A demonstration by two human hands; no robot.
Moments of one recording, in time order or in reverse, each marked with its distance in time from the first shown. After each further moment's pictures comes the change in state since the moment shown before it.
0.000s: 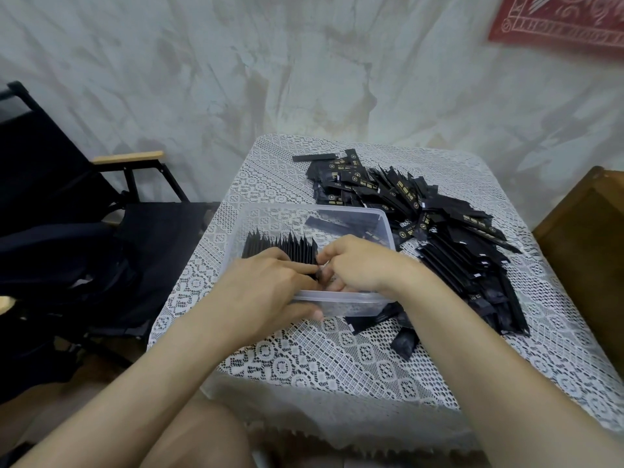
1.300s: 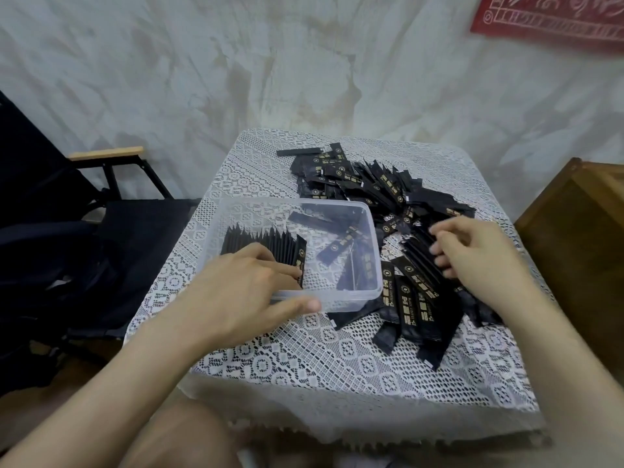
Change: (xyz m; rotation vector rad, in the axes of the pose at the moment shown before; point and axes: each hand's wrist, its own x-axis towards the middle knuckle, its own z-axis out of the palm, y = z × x) left_hand -0.001 0.006 -0.003 -0.014 -0.029 -0.029; right_hand -0.057 0.118 -0.068 0.109 0.735 -0.030
